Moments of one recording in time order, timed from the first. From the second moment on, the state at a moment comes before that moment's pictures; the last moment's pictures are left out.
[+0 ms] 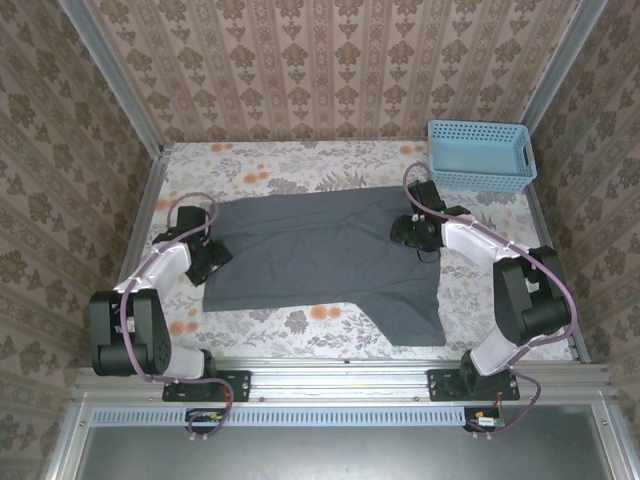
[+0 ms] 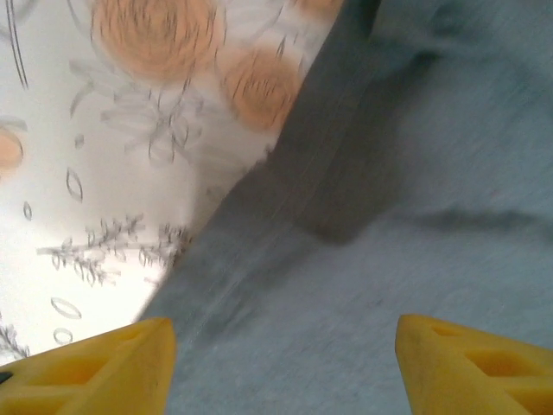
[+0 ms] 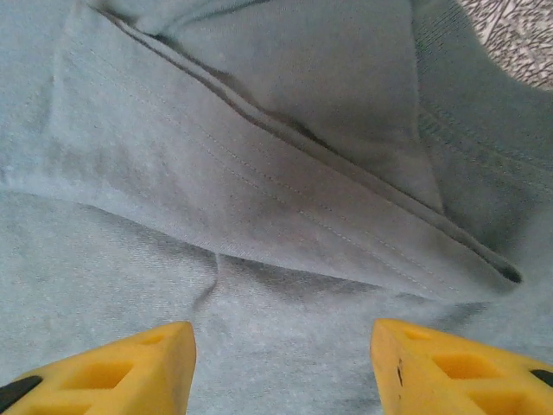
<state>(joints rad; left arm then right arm) -0.04 1.39 0.79 -0.64 -0.01 -0.66 0.26 1.63 1.03 -0.49 0.00 0.57</state>
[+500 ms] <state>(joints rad) -0.02 1.22 0.66 -0.77 -0.07 -0.73 0.34 1.55 0.90 -0.53 0.02 0.58</state>
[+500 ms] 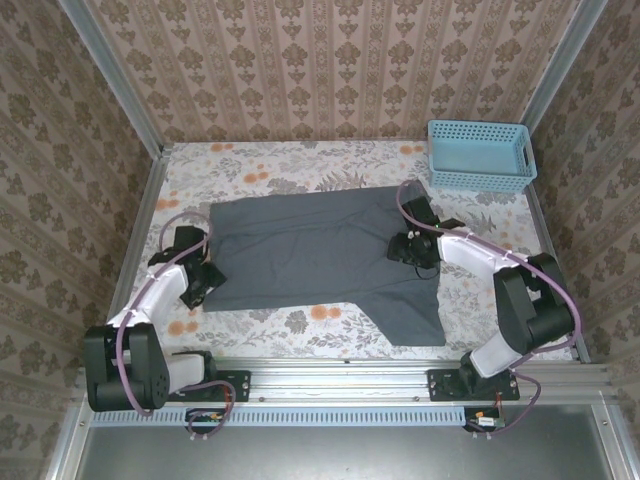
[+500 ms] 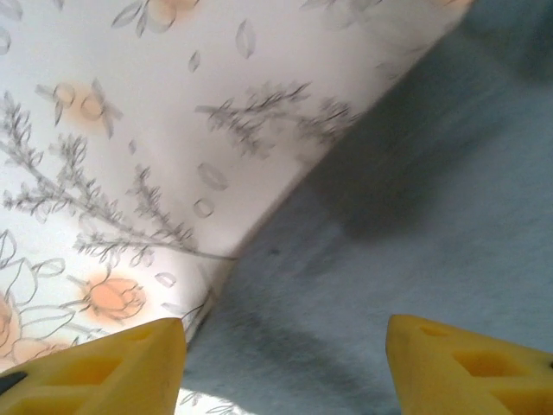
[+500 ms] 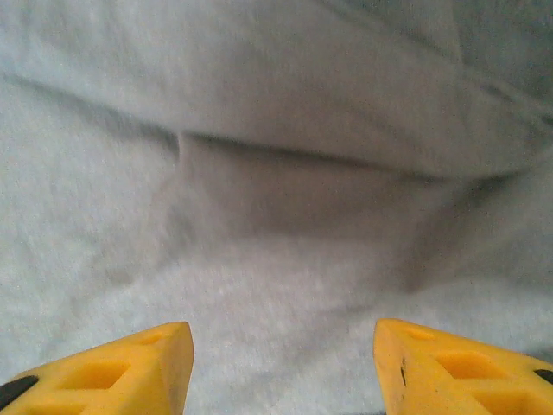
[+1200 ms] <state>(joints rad) -0.01 1.31 0.60 -0.65 0.02 -0.76 0.45 1.34 0.71 -0.65 0.07 0.75</state>
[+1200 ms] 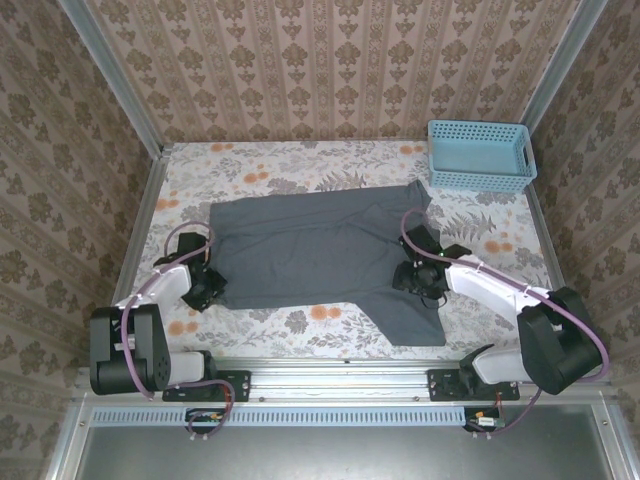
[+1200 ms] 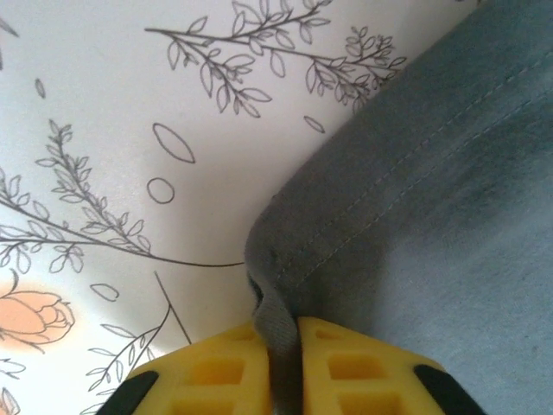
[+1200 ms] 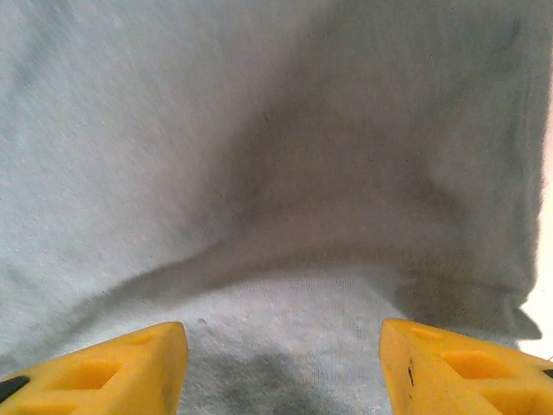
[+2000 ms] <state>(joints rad) -0.02 1.47 0.84 -0.56 0.03 -0.67 0.40 1.63 0.98 -0.57 0.09 0.70</state>
